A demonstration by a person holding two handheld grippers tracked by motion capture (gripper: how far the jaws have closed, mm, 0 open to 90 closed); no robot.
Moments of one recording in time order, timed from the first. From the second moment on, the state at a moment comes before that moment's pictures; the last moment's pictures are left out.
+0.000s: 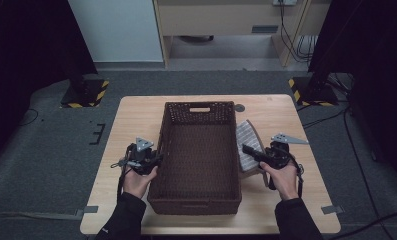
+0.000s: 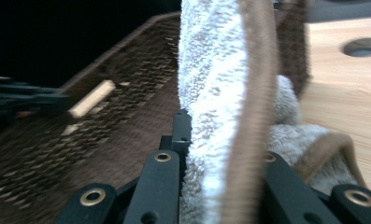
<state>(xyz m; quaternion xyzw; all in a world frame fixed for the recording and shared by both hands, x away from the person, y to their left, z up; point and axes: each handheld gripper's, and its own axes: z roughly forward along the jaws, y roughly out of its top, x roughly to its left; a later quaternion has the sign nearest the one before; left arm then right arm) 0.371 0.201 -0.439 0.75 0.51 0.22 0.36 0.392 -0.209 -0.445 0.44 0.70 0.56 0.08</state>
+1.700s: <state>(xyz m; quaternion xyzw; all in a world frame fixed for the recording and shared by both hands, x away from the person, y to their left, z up) 0.356 0.209 -0.435 0.77 0.48 0.21 0.37 0.367 -0.213 -0.449 0.42 0.73 0.54 0.09</state>
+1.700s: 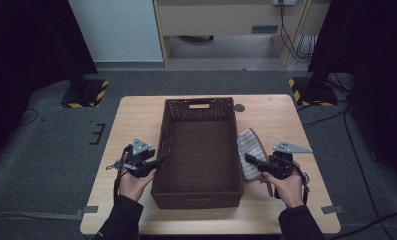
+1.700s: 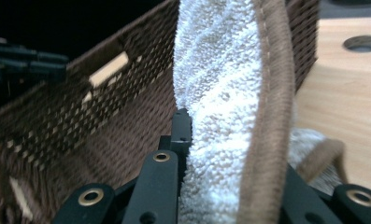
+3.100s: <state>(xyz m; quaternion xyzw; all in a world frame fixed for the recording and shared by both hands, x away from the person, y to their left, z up) 0.363 0.204 -0.441 0.74 0.49 0.24 0.39 0.368 -0.214 -0.484 0.46 0.73 0.50 0.08</state>
